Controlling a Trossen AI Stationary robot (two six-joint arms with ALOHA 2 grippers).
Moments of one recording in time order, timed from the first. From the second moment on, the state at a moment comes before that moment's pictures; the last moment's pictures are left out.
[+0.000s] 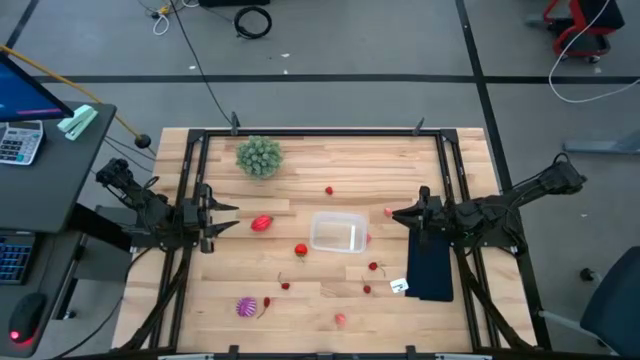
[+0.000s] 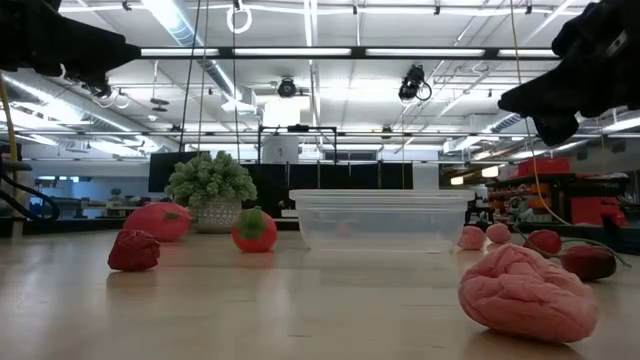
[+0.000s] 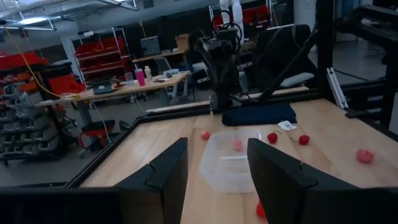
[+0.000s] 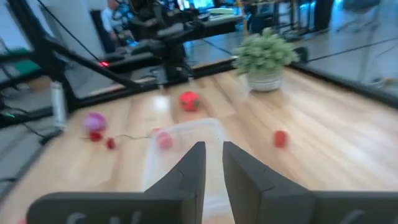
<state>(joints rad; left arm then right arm) -0.66 0.02 0.11 -0.01 -0.80 0.19 0.36 0.42 0.06 0.21 0.53 0.28</state>
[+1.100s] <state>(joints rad) -0.35 0.02 0.11 0.28 -1.05 0.40 0.33 0.56 0.08 0.22 1.04 0.18</state>
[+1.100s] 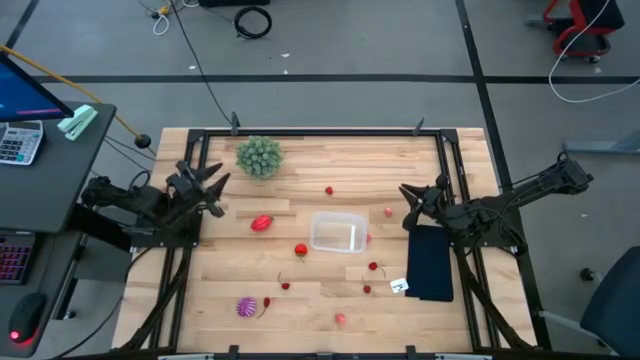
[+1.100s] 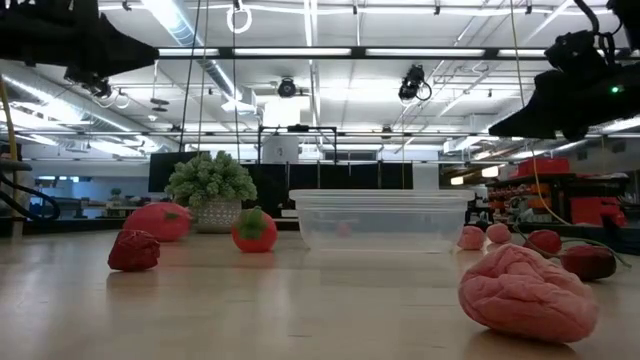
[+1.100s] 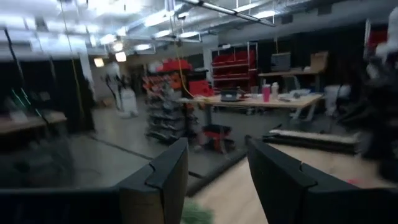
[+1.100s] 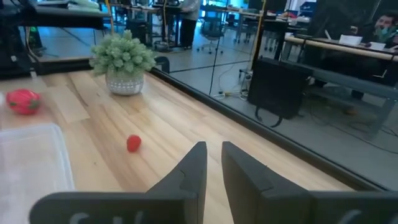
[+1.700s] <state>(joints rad) -0.40 0.03 0.11 0.25 -1.04 0.32 0.33 0.59 0.12 0.22 0.81 0.43</state>
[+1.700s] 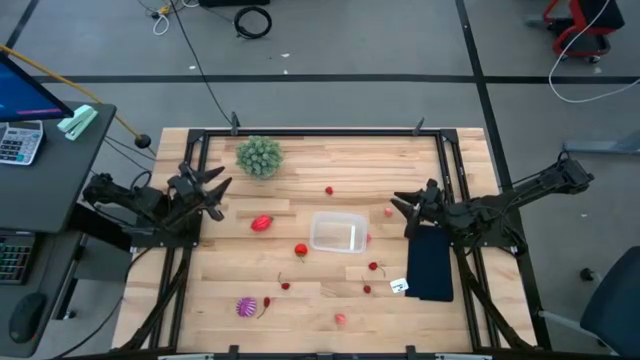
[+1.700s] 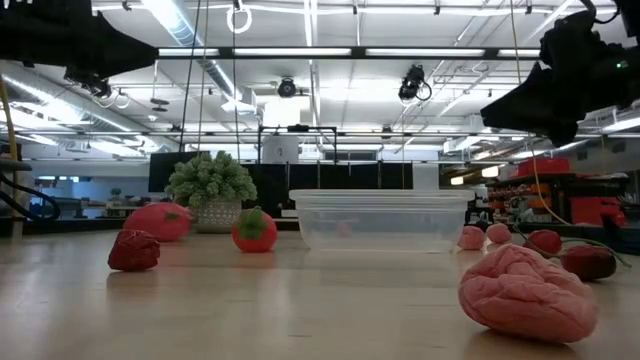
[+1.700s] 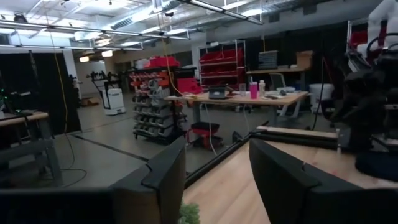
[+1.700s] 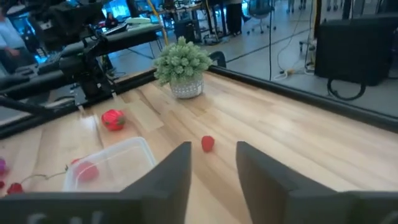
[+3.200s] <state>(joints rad) -0.15 1.25 0.66 -0.57 -0.30 -0.34 0.33 0.61 0.12 0.22 0.89 0.25</state>
